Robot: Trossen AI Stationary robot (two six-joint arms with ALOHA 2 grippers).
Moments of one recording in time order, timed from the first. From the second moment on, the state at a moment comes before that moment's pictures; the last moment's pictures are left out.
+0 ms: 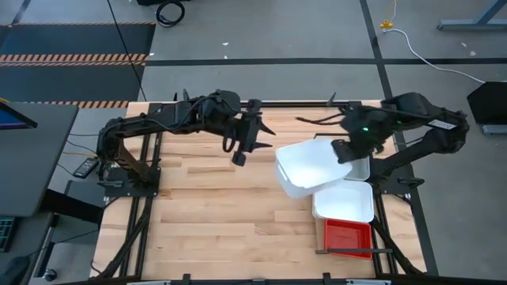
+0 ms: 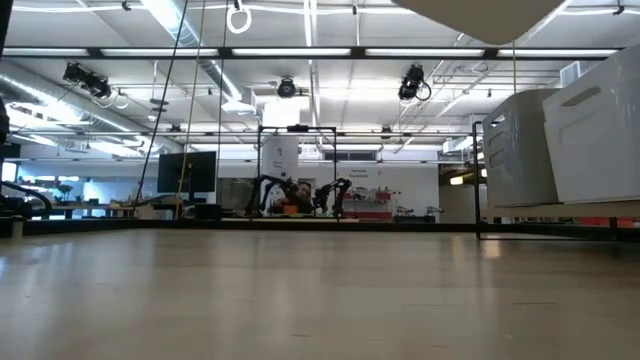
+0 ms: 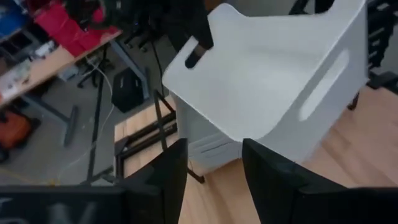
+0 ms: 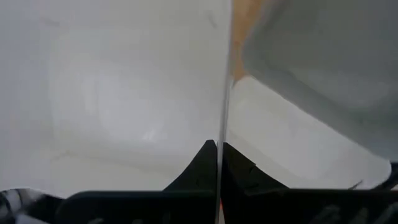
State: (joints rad) left arm 0.10 1.65 1.84 -0.60 0.13 0.55; right arm 0.07 1.14 1.62 -1.57 -0.17 1.35
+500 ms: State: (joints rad) left arm 0.19 1.64 1.84 -0.62 0.13 0.45; right arm 0.33 1.11 1.55 -1.57 -0.05 1.78
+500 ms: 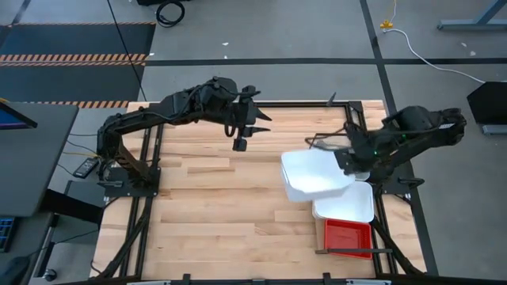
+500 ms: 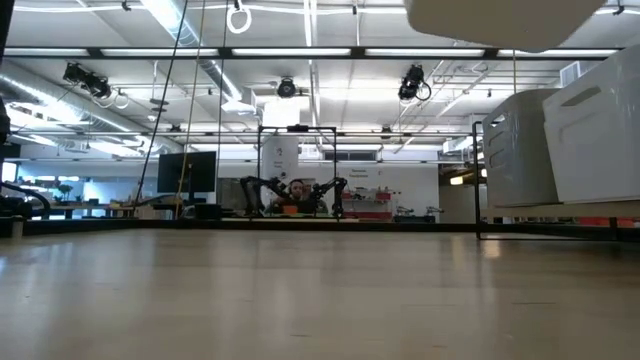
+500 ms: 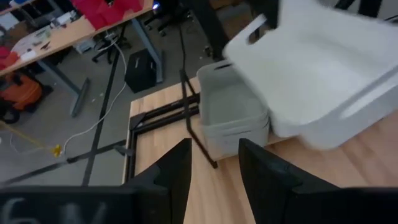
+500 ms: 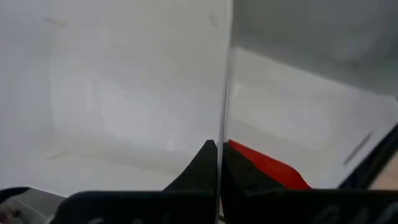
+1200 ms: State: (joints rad) left arm 0.23 1.64 1.84 -0.67 0.26 0.29; right arm 0.64 0.89 1.28 -1.57 -0.01 2.04
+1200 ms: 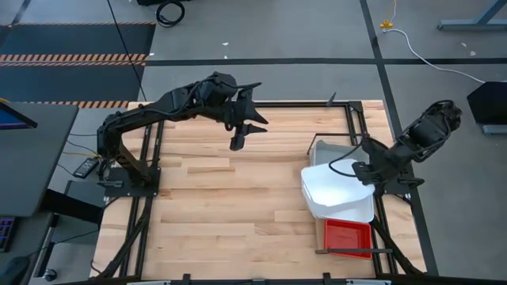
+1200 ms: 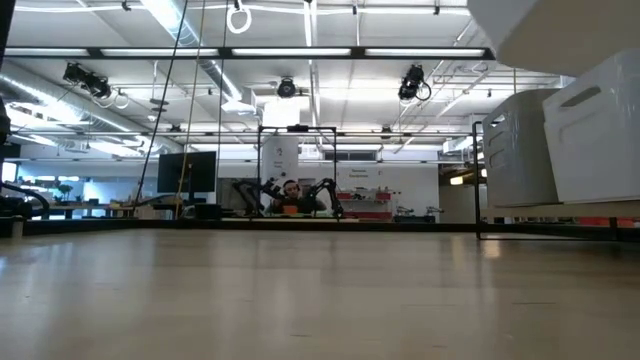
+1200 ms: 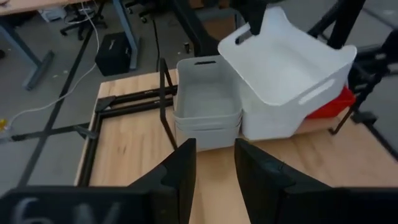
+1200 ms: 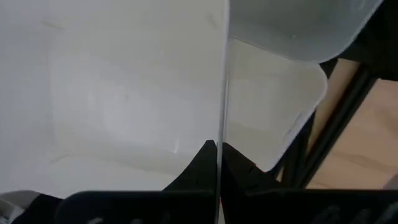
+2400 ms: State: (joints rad) left arm 0.05 1.61 1.84 -0.65 0.01 0.11; right arm 0.88 0.85 1.11 -1.57 -0.15 2.10
